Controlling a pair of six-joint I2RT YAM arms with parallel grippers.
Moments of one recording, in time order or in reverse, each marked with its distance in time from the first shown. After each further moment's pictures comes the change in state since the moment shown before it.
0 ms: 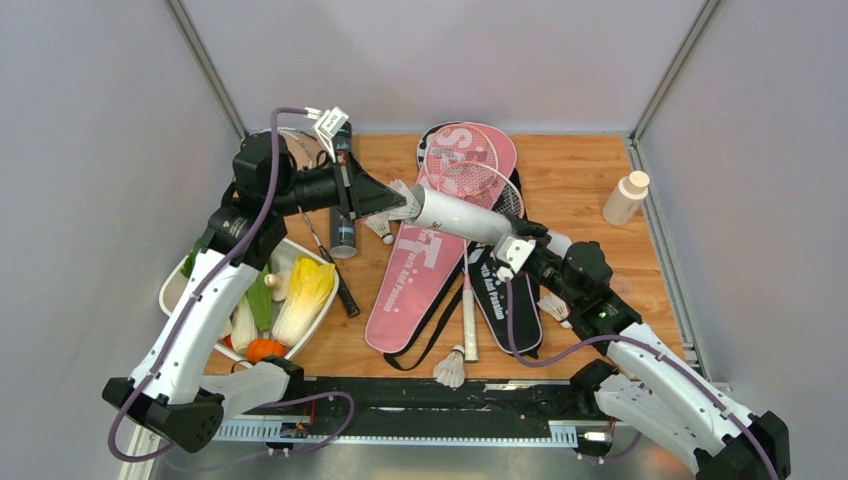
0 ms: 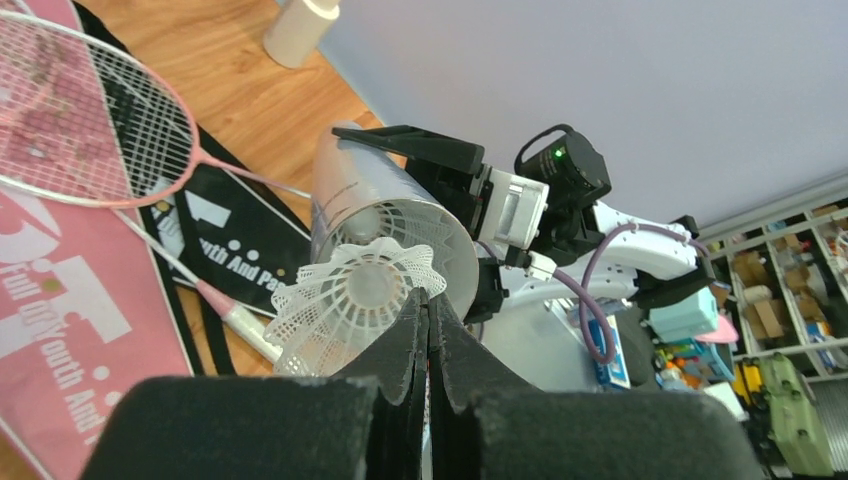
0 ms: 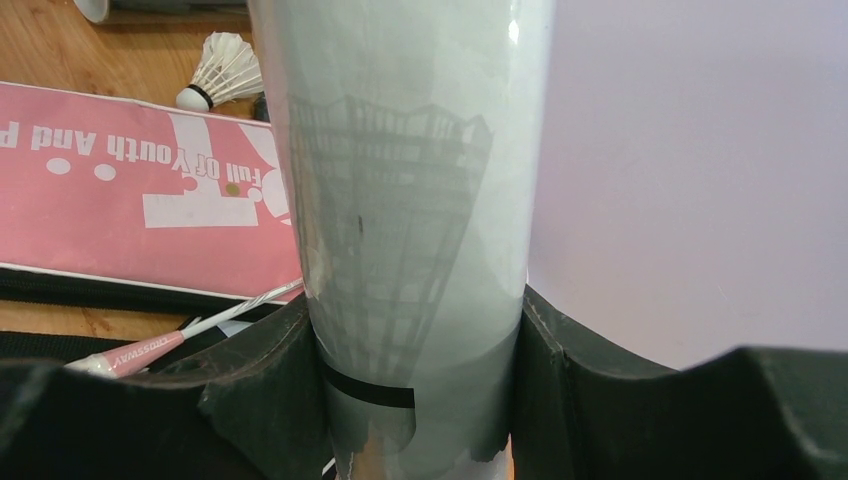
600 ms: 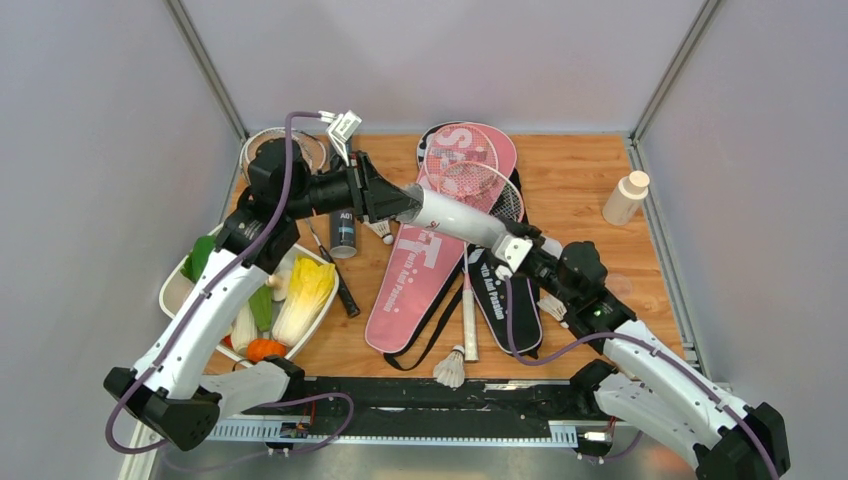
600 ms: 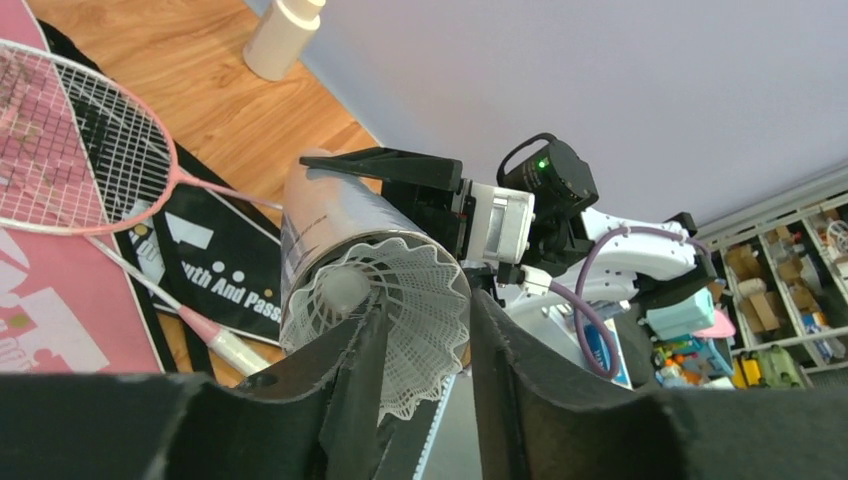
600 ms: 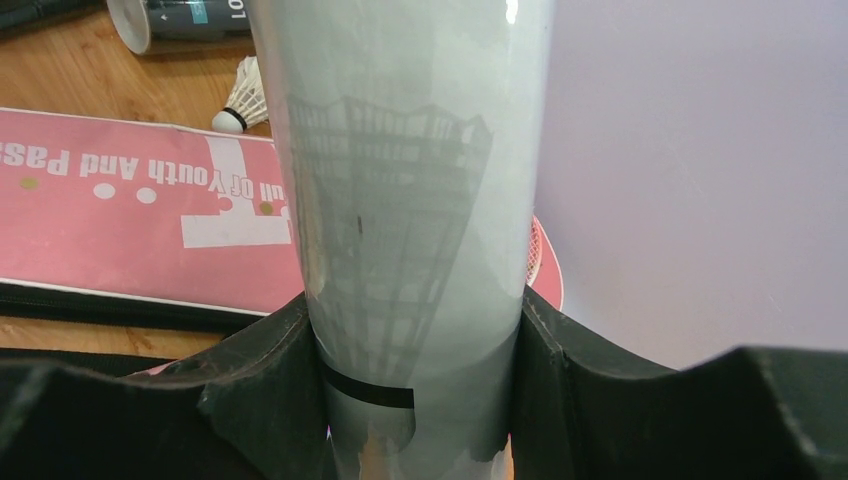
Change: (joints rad) left arm -0.090 0.009 -0.093 0.177 -0.044 -0.060; right arm 0.016 0.037 -0.009 0.047 -0.022 0.064
